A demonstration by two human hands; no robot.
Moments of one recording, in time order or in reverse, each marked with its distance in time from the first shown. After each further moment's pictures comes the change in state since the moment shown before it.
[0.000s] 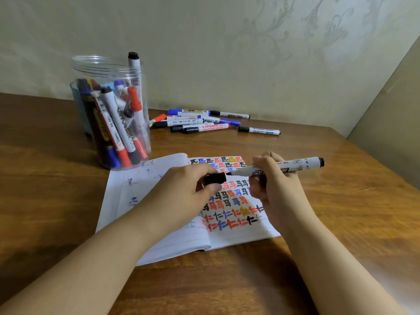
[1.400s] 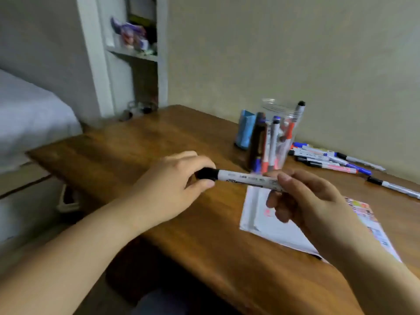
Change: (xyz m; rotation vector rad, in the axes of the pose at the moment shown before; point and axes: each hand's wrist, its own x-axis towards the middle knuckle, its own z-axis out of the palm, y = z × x) left_hand -0.184 0.000 -0.145 0.443 0.402 -0.157; right_hand -0.098 -0.032 0.115 -0.189 -0.783 -0.092
